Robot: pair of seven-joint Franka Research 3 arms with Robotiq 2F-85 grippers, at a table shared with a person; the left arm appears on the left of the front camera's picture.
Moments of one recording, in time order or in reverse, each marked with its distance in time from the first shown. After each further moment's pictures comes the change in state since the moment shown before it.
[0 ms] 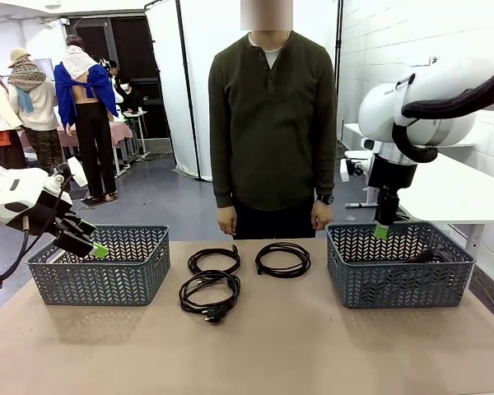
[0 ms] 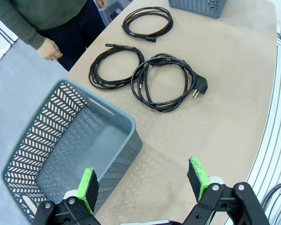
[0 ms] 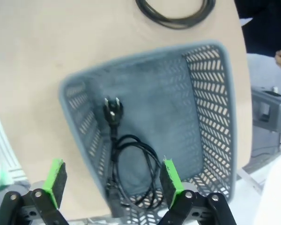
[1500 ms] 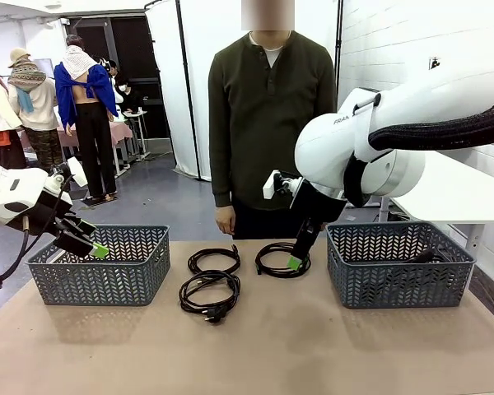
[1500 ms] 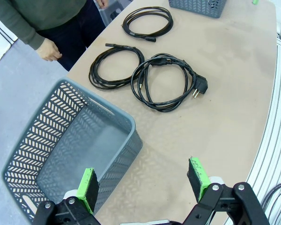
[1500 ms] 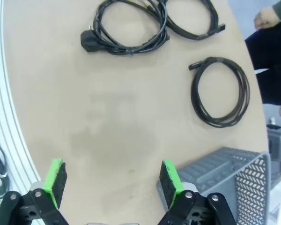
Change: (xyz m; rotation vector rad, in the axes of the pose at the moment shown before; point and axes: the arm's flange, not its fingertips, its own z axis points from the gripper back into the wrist) left arm 0.000 0.000 0.000 0.001 0.000 0.000; right arm 0.113 0.161 -0.037 -0.057 -0.234 -0.034
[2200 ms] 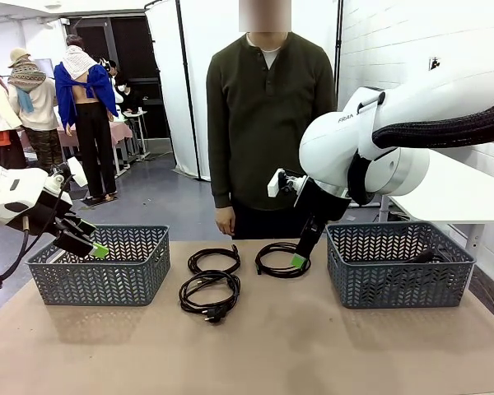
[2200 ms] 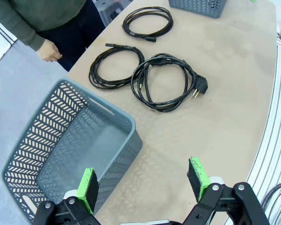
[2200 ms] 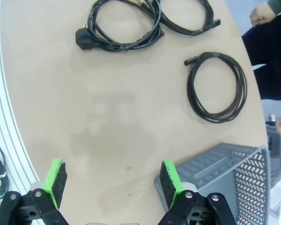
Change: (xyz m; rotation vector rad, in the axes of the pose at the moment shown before) left arm 0.000 0.000 0.000 0.000 0.000 0.000; right arm -0.006 -0.007 0.003 -0.004 -0.003 -0.017
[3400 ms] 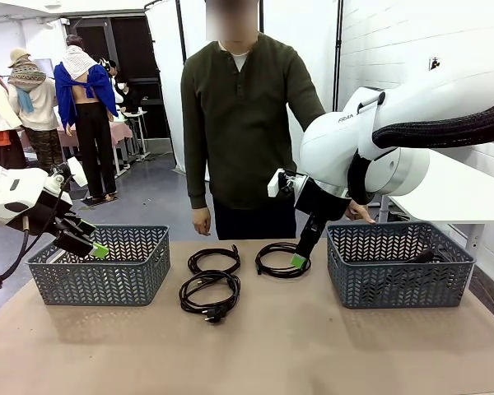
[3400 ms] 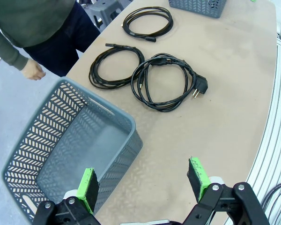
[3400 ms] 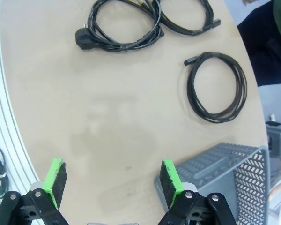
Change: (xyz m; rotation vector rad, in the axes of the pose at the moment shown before) left arm 0.000 0.000 0.000 0.000 0.000 0.000; right arm 0.000 0.000 0.000 0.000 0.000 0.000
